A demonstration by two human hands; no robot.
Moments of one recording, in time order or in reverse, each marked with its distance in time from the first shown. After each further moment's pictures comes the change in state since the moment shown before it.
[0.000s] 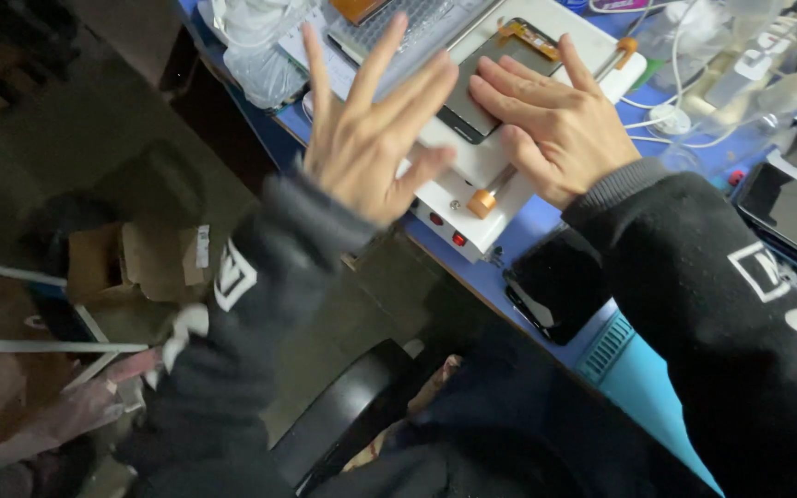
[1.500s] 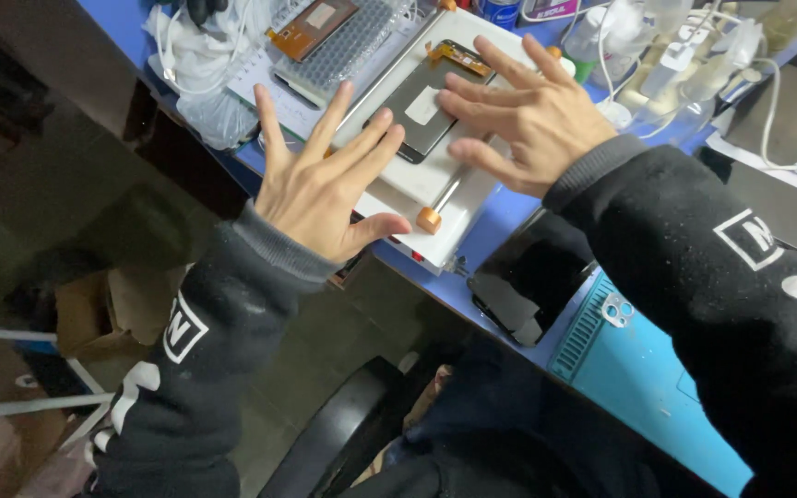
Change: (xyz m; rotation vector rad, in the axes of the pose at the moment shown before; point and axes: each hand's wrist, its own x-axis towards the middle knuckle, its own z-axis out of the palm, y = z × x) left_hand 0.003 0.015 -0.015 -0.080 -0.203 -0.001; right_hand -0.016 0.030 -0.018 -0.224 -0.045 -0.008
